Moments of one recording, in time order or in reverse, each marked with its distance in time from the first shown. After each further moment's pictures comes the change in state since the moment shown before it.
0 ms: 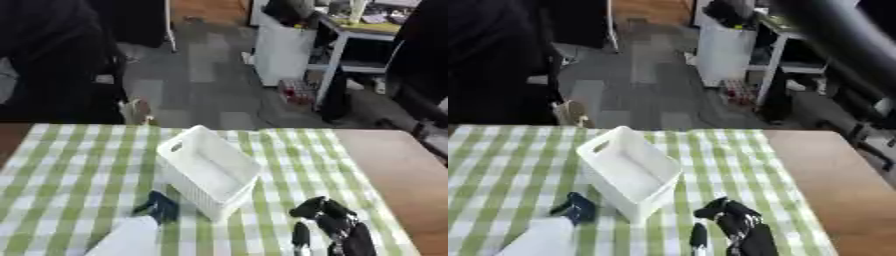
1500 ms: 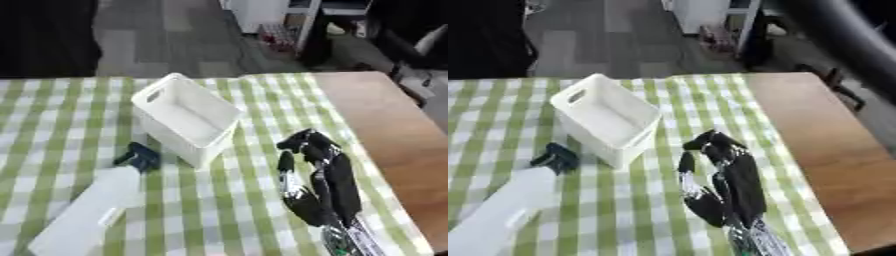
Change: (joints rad) left arm -0.010 0.137 -0.035 0.000 -0.188 0.266 -0.184; right arm 0.009 0.008 -0.033 0.000 -0.028 0.036 0.002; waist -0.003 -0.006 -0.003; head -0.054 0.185
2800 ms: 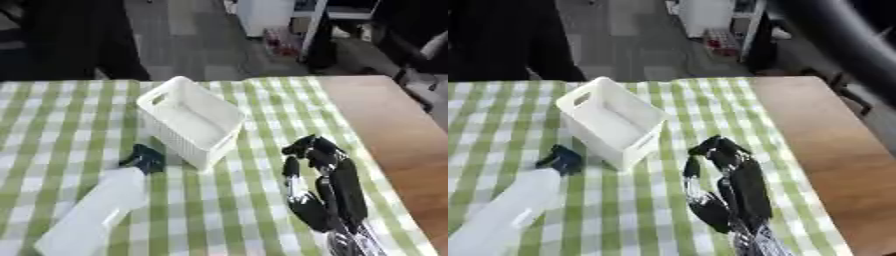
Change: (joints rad) left arm -0.125 0.127 -0.058 0.123 -0.082 0.058 -0.112; right arm 0.007 -0.001 0.008 0.000 -0.007 -0.004 0.019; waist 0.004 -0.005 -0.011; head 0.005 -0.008
